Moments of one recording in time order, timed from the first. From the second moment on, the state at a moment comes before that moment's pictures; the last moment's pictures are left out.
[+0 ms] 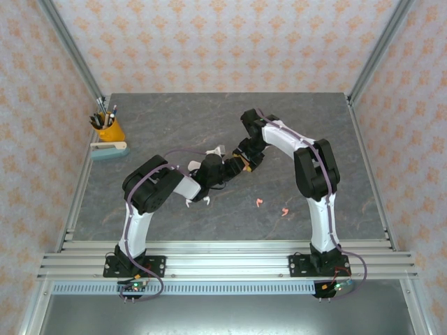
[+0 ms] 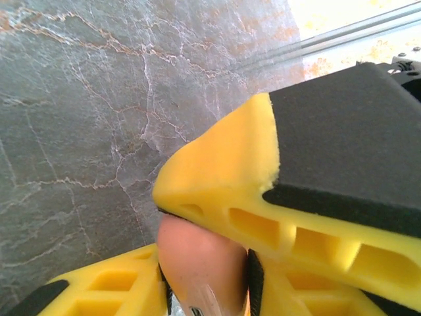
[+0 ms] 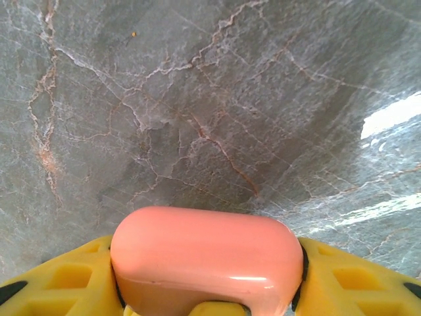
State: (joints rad) left arm -0.63 2.08 0.88 0.82 0.14 -1.16; right arm 0.46 2.14 1.69 -0.95 -0.30 1.18
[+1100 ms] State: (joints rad) left arm -0.47 1.74 0.91 0.46 0.46 -0.90; right arm 0.27 1.77 1.42 -0.59 -0.44 0.88
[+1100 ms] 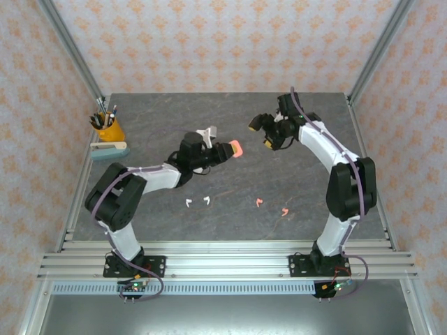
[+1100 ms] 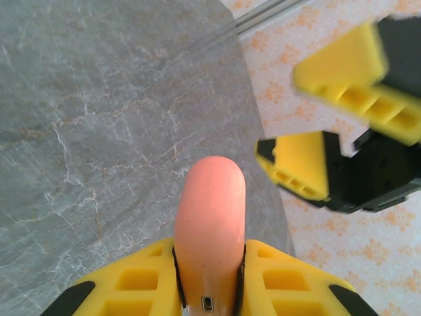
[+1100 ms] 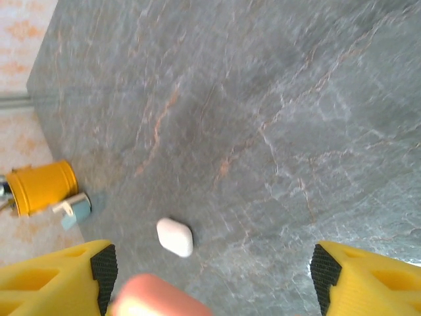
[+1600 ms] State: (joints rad) left arm -0.41 1.65 1.02 0.10 0.65 -0.69; right arm 0.36 1.72 1.24 -0.39 -0.54 0.74
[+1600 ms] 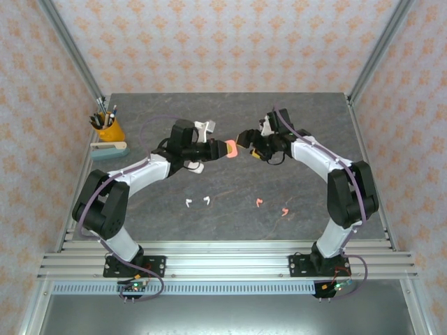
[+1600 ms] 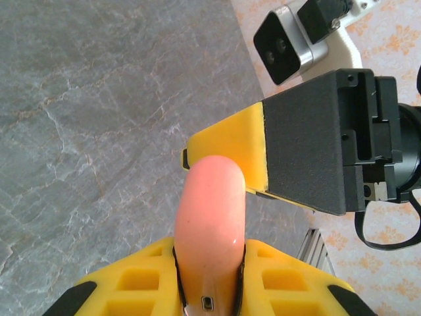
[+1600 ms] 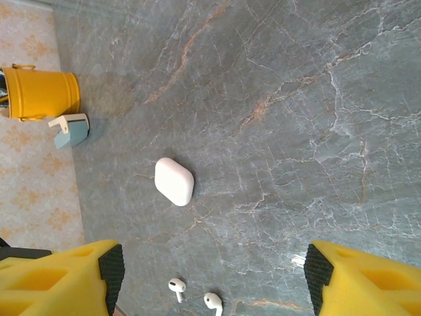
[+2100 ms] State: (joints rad) left arm -0.38 1.65 1.01 0.10 0.66 -0.68; right arm 0.36 1.63 1.22 -0.37 -0.54 0.75
